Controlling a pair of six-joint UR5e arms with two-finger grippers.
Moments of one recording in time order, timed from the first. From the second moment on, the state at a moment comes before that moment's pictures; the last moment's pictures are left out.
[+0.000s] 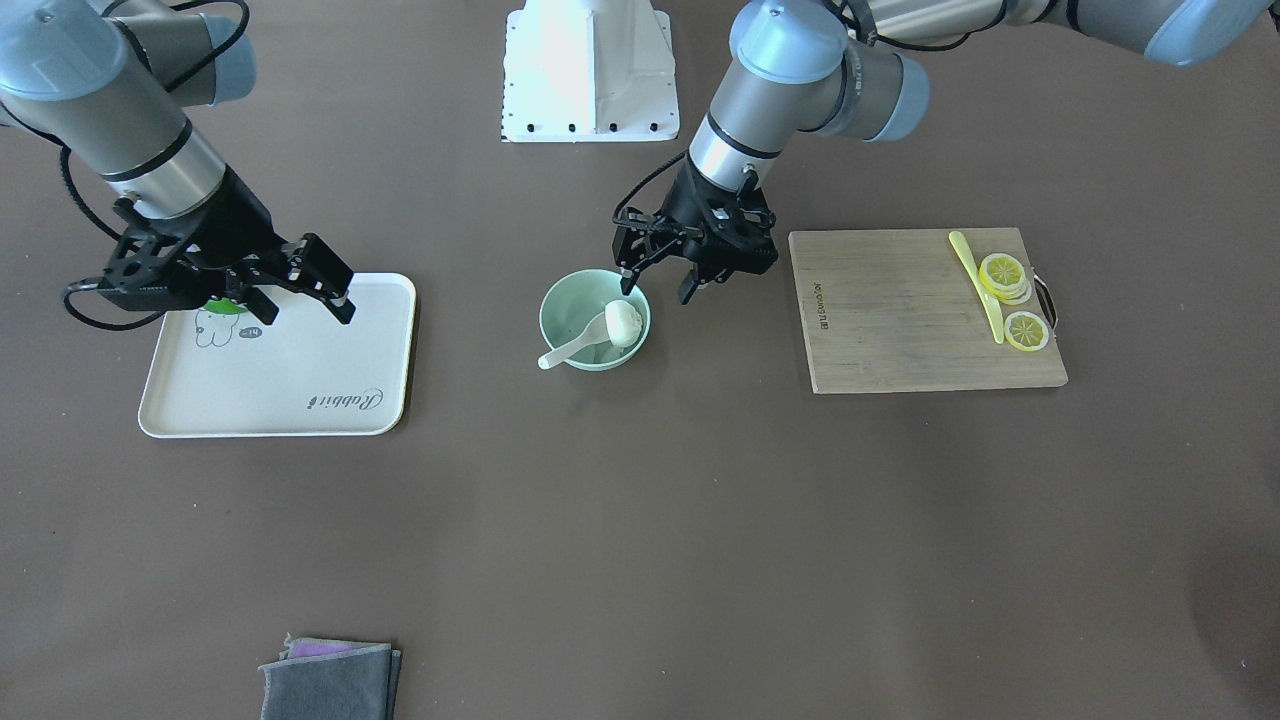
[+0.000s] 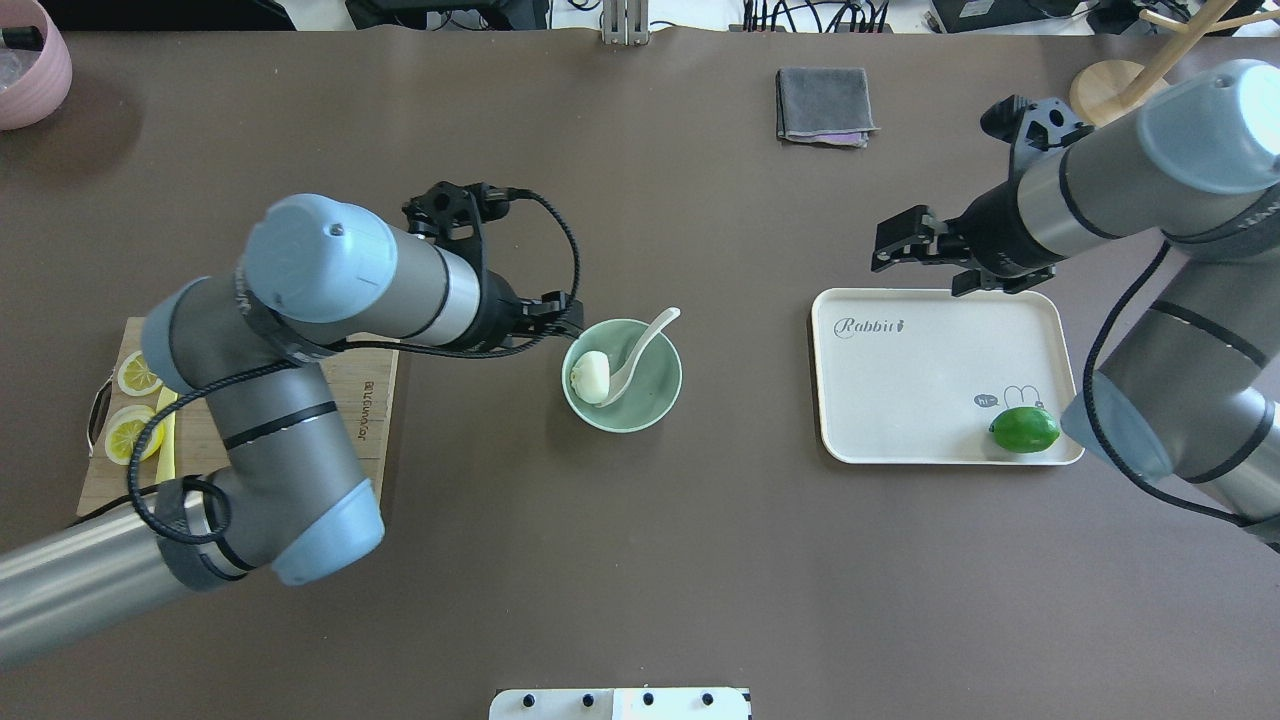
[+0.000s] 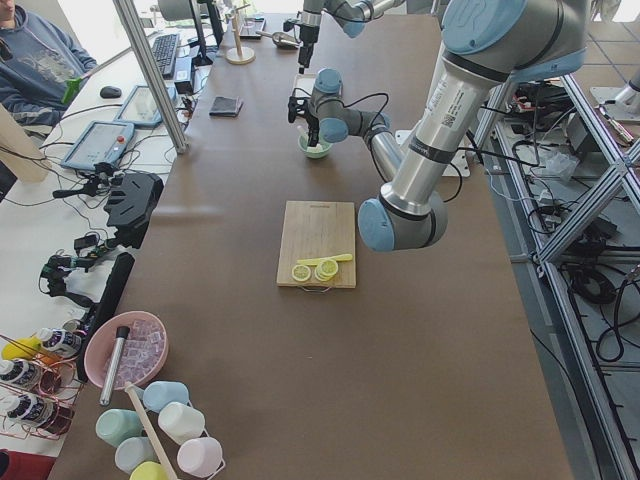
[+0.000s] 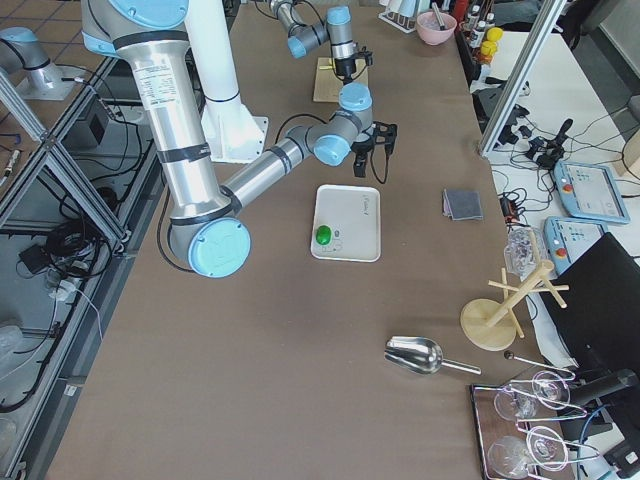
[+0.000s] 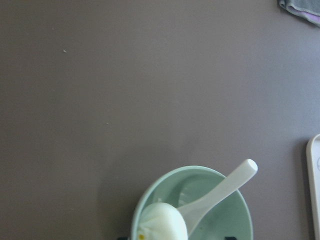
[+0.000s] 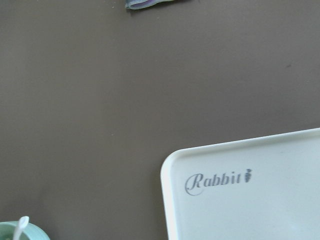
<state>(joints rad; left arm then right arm) -0.60 -2.10 -1.77 -1.97 -1.88 -1.28 0.89 -1.34 1.91 -1.23 2.13 1.23</state>
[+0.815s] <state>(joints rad) -1.19 -1.62 -1.83 -1.97 -2.29 -0.44 1.30 -1.69 1.88 -1.24 2.32 0.53</state>
